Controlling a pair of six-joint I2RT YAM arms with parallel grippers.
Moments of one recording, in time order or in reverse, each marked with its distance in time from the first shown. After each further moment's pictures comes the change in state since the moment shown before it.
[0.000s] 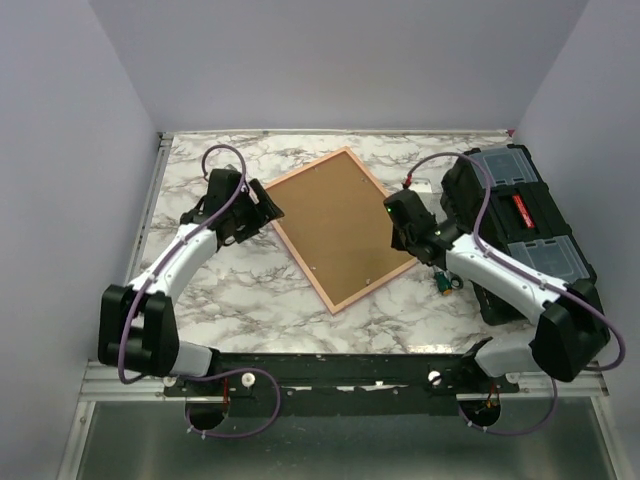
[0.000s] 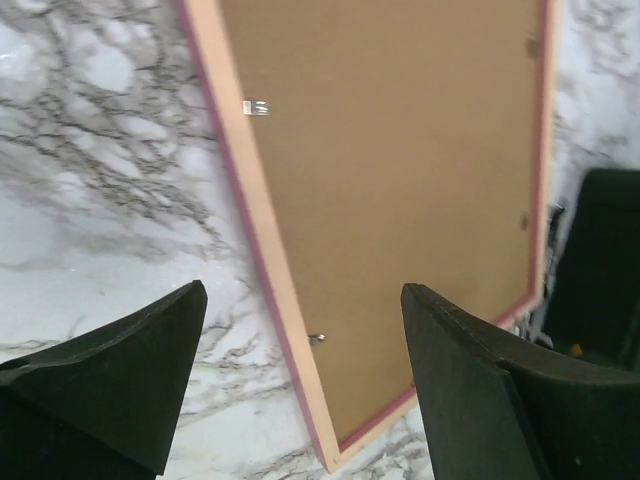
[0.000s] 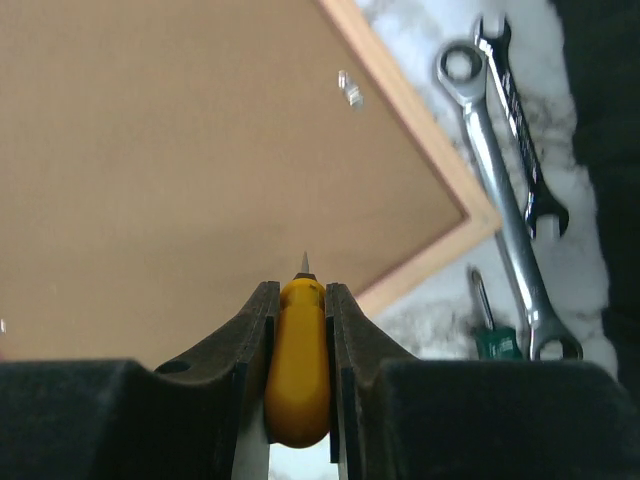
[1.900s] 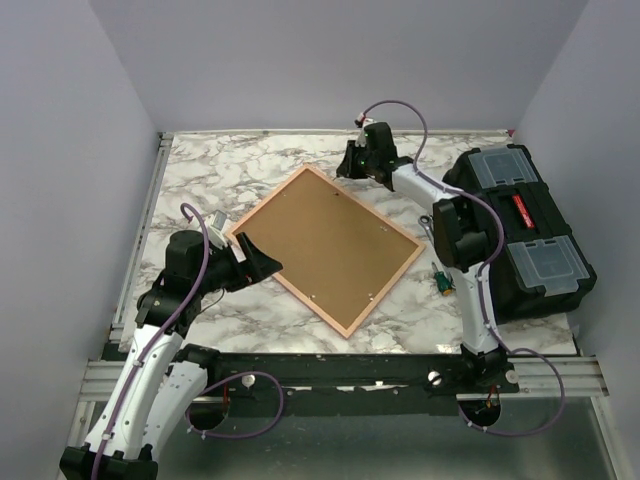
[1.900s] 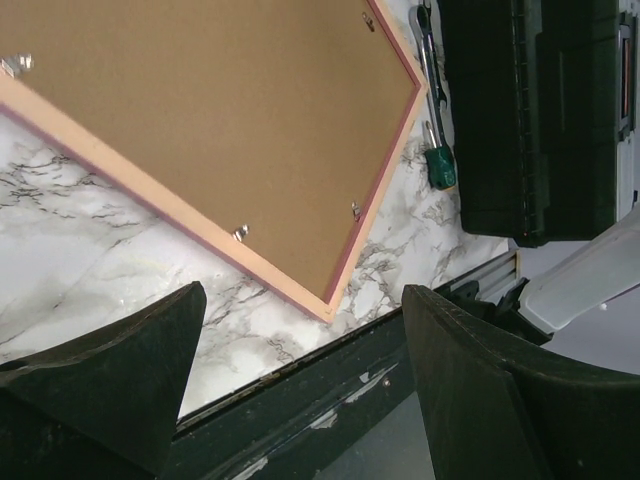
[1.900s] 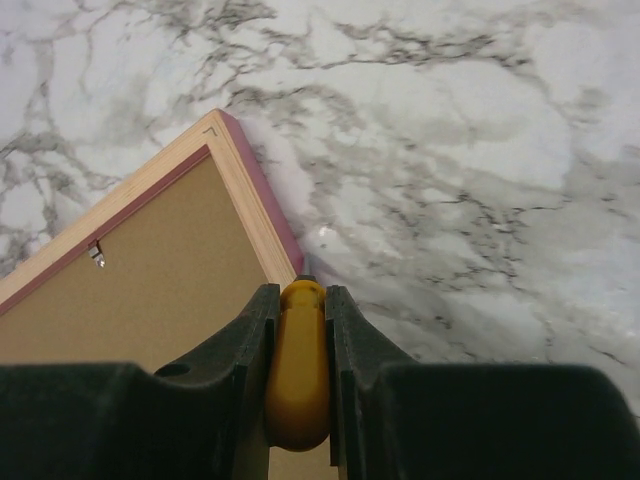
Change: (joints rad) left arm -0.009 -0.809 -0.341 -0.199 0.337 0.094; right arm -0.252 0.999 0.895 0.422 -0.651 -0.216
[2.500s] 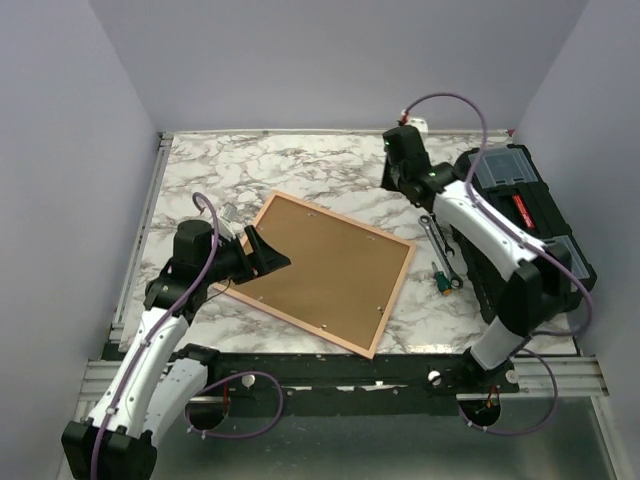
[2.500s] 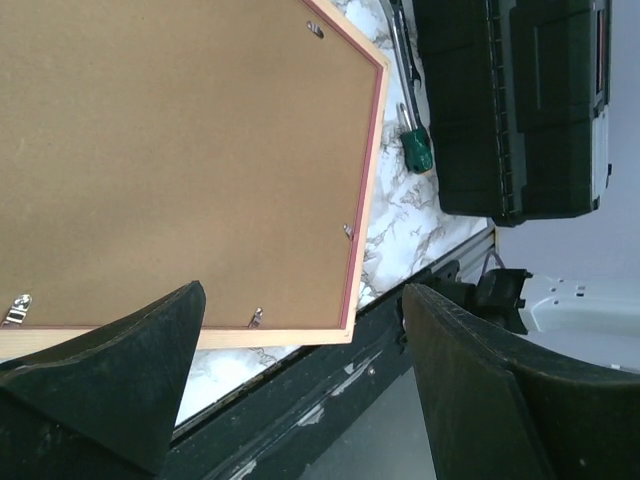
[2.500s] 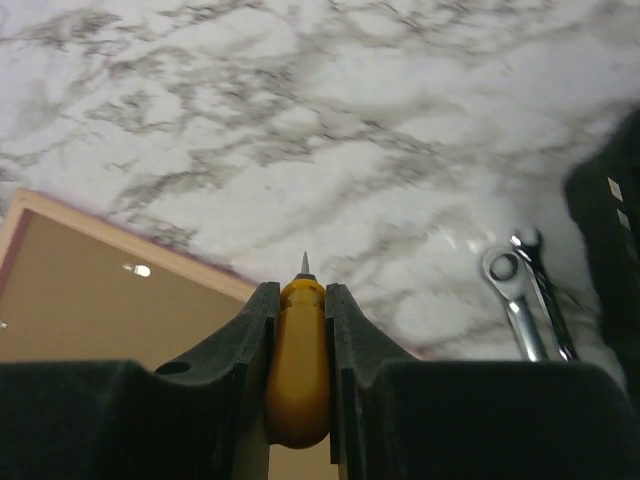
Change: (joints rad) left arm -0.006 0.079 -0.003 0.097 0.078 -0.010; right arm 0.146 -0.577 -0.294 -0.377 0.531 0.093
